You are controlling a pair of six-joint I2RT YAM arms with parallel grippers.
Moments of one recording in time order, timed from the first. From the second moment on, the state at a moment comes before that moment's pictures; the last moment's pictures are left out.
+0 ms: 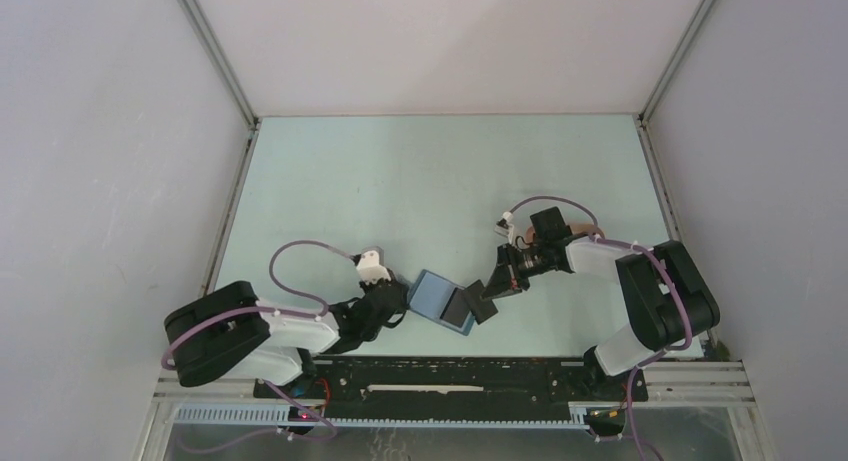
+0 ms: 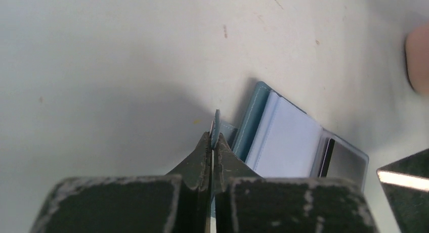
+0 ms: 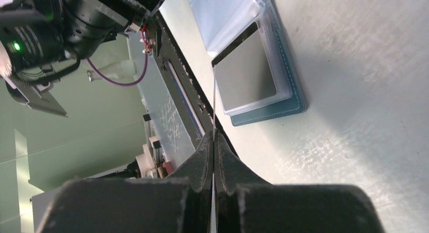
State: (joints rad) left arm -1.02 1.33 0.20 0.53 -0.59 -0.88; right arm 0.34 1.56 0.64 -0.23 -1.06 0.29
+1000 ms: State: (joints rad) left arm -1.17 1.11 0.30 -0.03 -0.63 -1.27; right arm 0.47 1.68 0.70 -0.07 -0.90 0.52
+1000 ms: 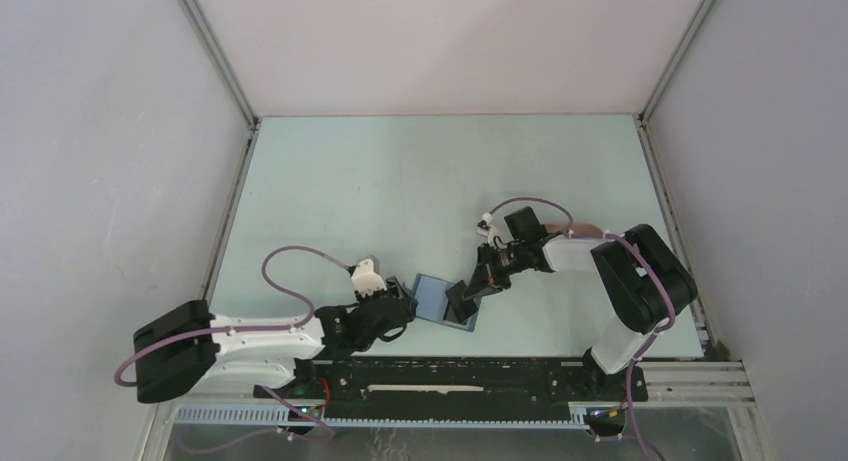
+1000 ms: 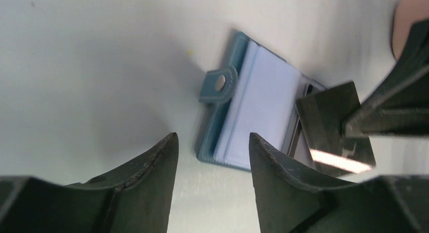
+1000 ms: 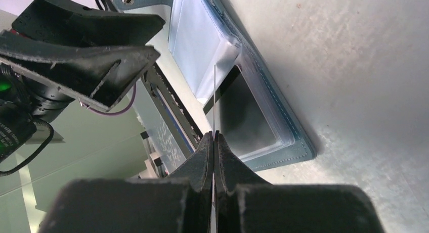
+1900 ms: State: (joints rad) left arm -1.08 0.96 0.04 0.41 -0.34 -1.02; right arm 0.49 1.76 0.68 0.11 -0.87 0.68
